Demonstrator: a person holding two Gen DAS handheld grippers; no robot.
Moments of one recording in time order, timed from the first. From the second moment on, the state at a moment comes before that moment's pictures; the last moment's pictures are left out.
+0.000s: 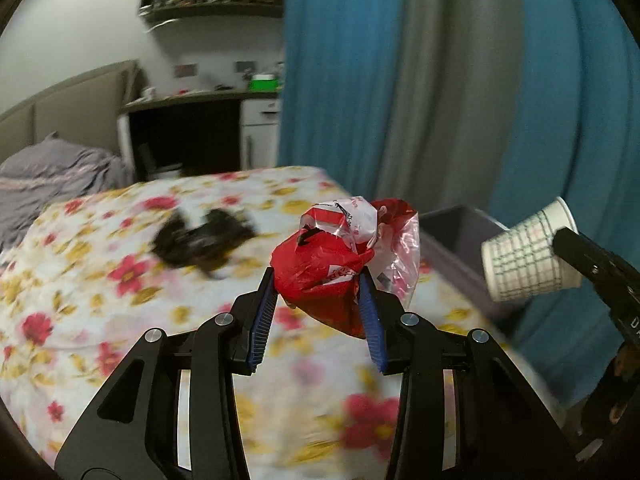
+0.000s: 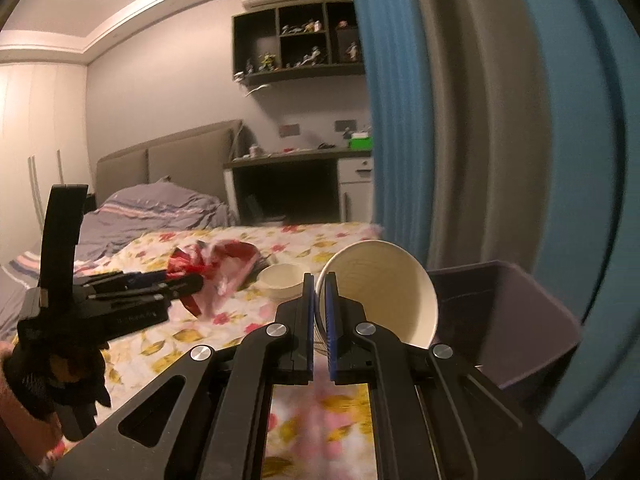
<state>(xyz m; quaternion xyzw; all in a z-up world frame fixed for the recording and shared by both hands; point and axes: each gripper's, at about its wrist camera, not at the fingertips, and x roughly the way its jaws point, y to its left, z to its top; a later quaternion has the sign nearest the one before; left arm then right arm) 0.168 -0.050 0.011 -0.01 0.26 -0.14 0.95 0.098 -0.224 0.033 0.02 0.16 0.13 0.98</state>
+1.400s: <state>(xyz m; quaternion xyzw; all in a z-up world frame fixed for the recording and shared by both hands) 0.265 -0.277 -0.066 0.01 0.36 -0.30 0.89 0.170 -0.359 0.004 0.07 0.19 -0.03 0.98</state>
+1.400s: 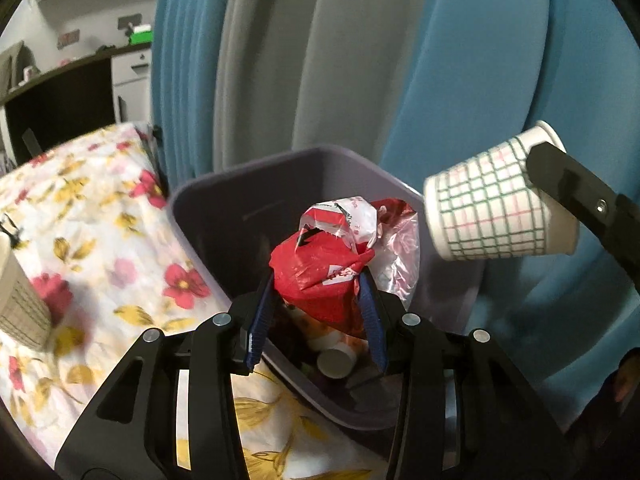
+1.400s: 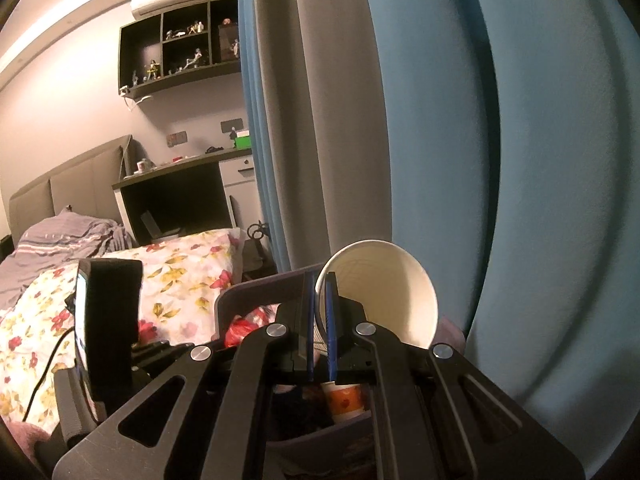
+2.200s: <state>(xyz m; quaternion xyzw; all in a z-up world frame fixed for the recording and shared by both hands) 0.210 -0.147 -0.027 0.00 0.26 -0.17 0.95 0.203 -0.345 -0.048 0.09 0.29 -0.01 0.95</state>
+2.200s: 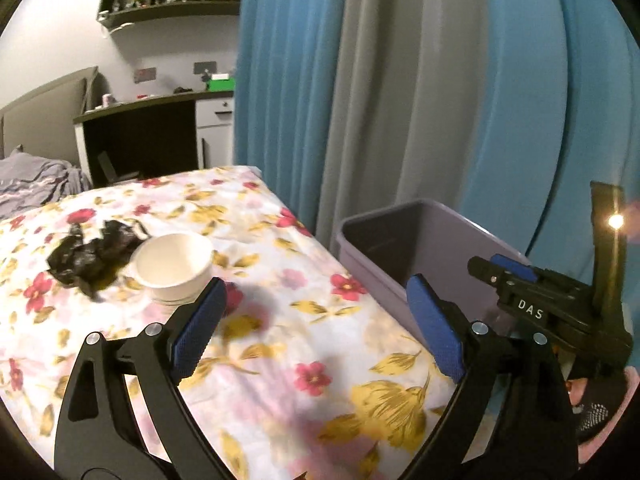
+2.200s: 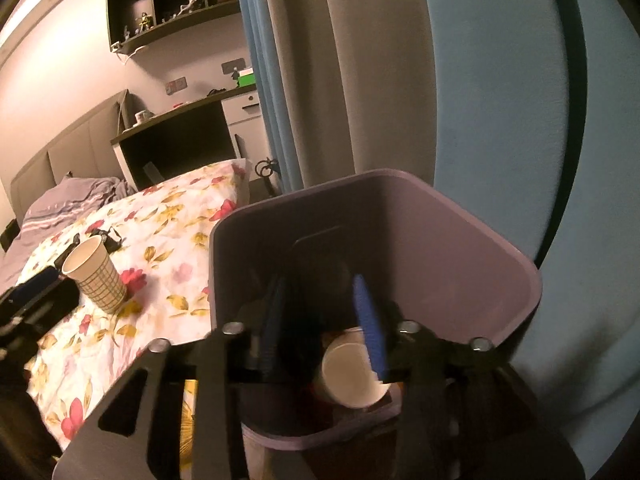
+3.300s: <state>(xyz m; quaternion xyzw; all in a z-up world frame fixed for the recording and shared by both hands) 0.163 0.063 -0.016 -0.04 0.27 0.04 0.96 0.160 -0.171 -0.016 0.02 0.26 0.09 0.96</state>
